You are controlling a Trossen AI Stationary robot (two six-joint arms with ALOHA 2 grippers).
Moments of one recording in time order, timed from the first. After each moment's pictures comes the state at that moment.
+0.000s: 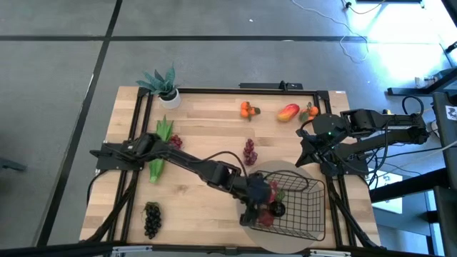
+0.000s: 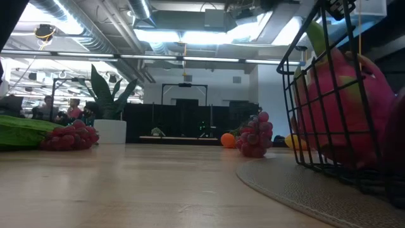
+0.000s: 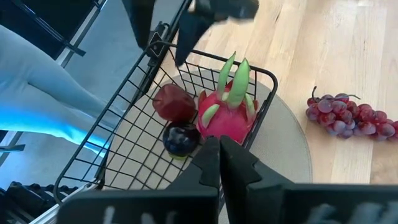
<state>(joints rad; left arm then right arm) -0.34 2.18 2.03 -0.50 -0.01 -0.24 0.10 0.89 1.06 -0.98 -0.40 0.00</state>
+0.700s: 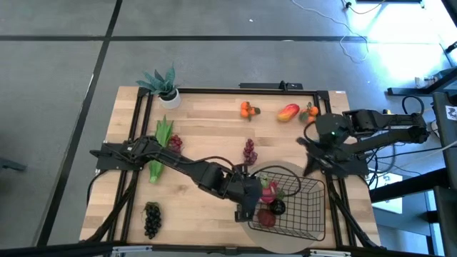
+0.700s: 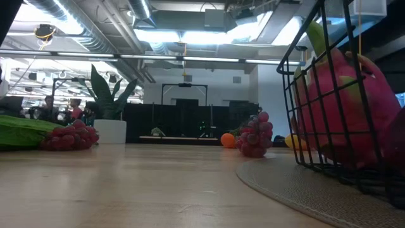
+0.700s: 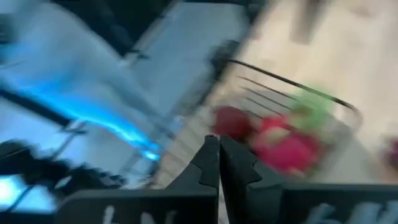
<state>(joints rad) -0.40 2.18 2.26 -0.94 -0.29 -0.43 0.14 0.87 1.06 -0.91 -0.66 -0.02</state>
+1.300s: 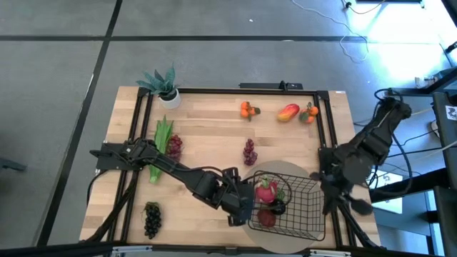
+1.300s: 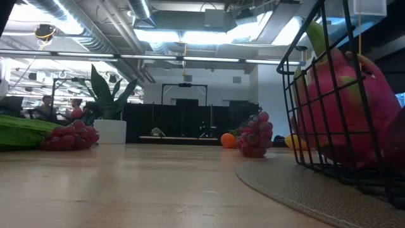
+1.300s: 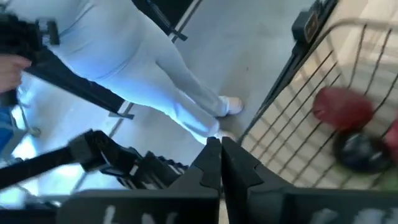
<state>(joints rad) -0.46 2.18 2.26 -1.07 -0.38 -0.52 0.84 0.95 1.06 -0.71 -0.24 0.57</state>
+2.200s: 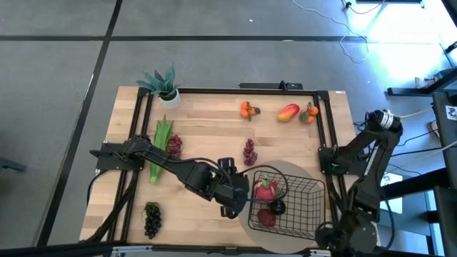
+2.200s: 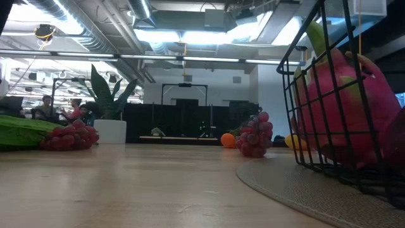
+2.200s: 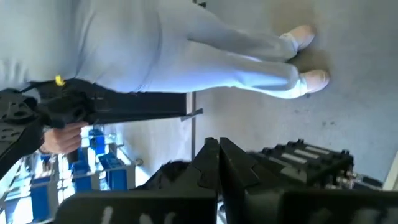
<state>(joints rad) -0.44 2.10 2.26 -1.17 -0.44 -0.39 1.16 1.41 1.06 -0.19 -0.15 1.35</state>
